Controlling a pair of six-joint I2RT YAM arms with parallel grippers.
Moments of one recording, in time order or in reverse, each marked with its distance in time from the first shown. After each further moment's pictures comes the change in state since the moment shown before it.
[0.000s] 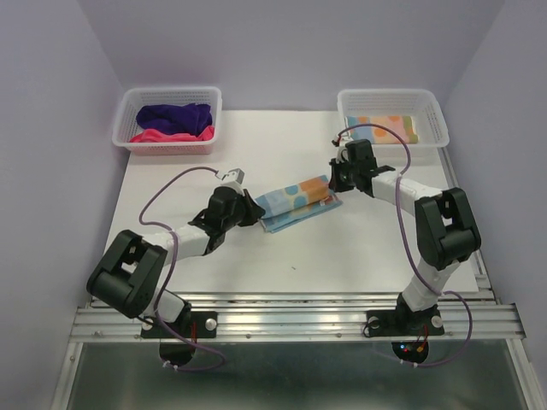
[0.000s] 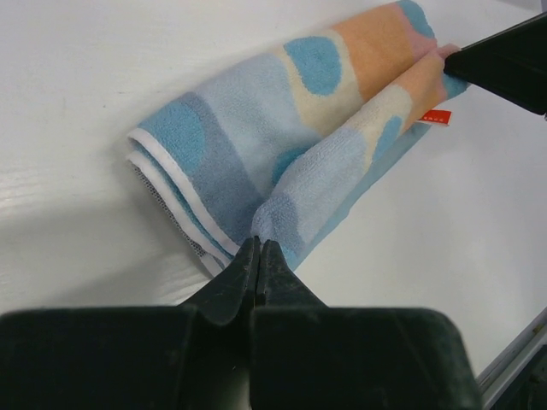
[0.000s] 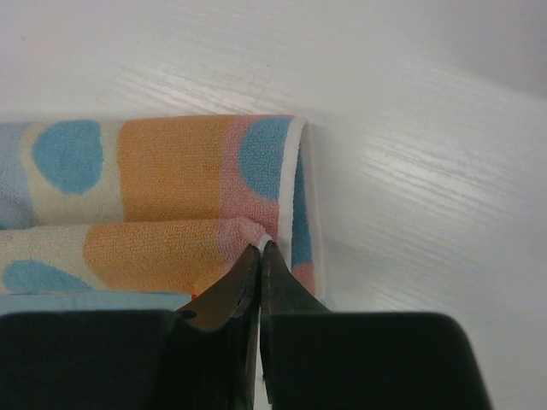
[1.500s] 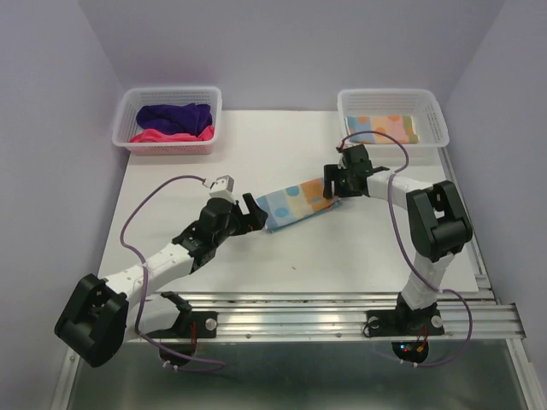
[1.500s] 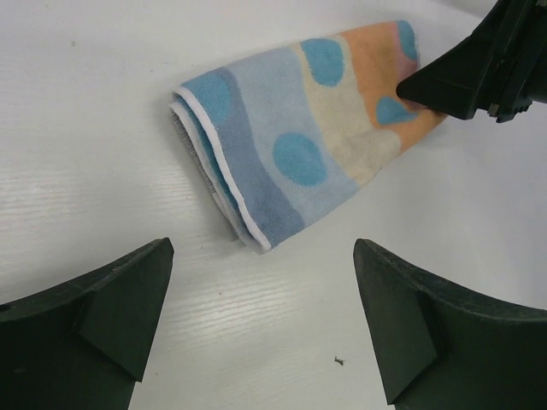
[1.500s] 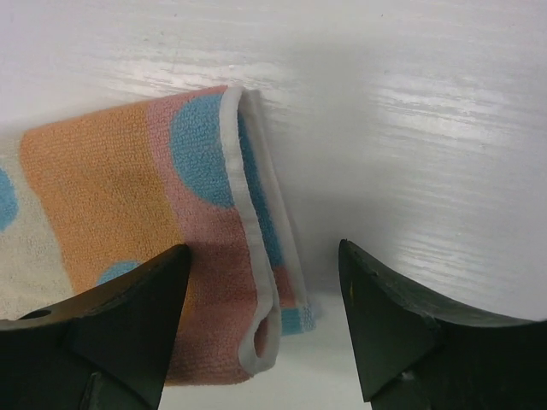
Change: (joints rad) left arm -0.095 -0.331 -0.059 -0.266 -0.200 -0.037; right arm 0.000 0.089 0.014 -0.067 0.056 0.140
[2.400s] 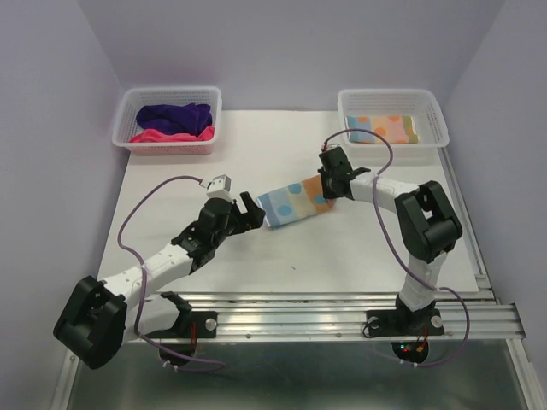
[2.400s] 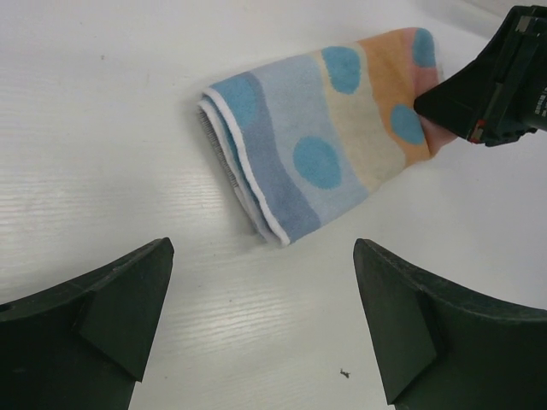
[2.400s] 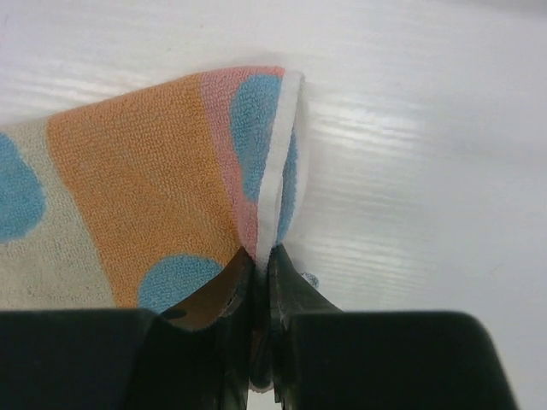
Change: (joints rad) left arm 0.000 -0.013 0.000 -0.005 -0.046 -0.005; right arm 0.146 0.006 0.025 -0.018 0.306 0.005
